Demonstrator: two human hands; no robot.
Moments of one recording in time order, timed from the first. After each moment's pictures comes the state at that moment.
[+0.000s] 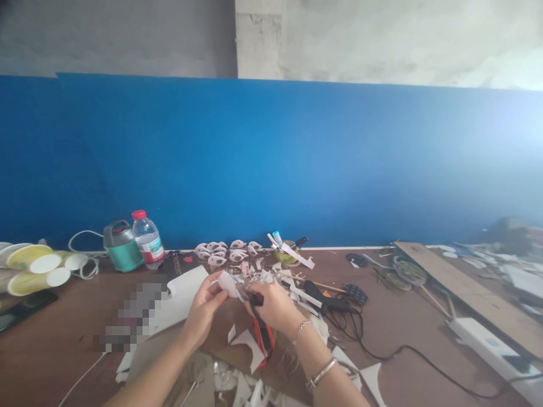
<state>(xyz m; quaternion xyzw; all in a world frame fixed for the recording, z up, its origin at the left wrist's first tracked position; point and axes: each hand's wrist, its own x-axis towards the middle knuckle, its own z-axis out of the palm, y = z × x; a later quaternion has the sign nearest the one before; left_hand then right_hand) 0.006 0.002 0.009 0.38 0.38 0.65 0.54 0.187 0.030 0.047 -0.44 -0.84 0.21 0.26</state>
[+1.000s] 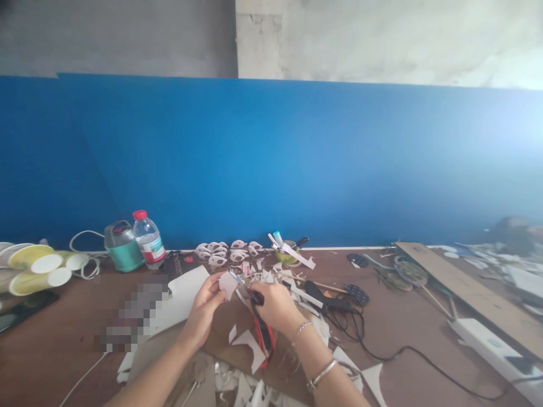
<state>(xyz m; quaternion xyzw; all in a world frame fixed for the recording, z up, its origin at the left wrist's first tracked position) 0.004 0.003 0.006 0.40 0.40 0.65 0.51 0.188 0.031 0.049 -0.46 -0.85 0.15 0.22</state>
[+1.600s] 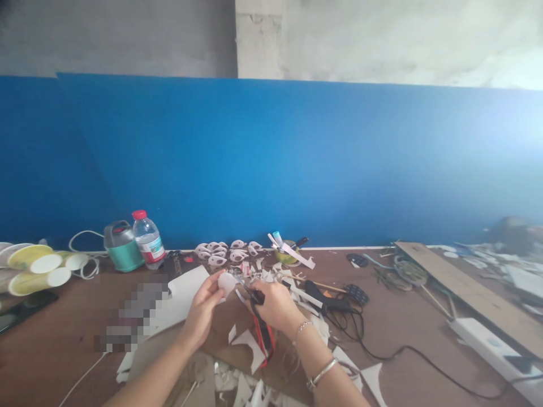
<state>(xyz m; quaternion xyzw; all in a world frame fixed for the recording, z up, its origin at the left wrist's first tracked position) 0.002 0.005 0.002 0.40 0.41 0.64 0.51 0.188 0.031 0.051 -0.47 -0.83 0.16 0.23</state>
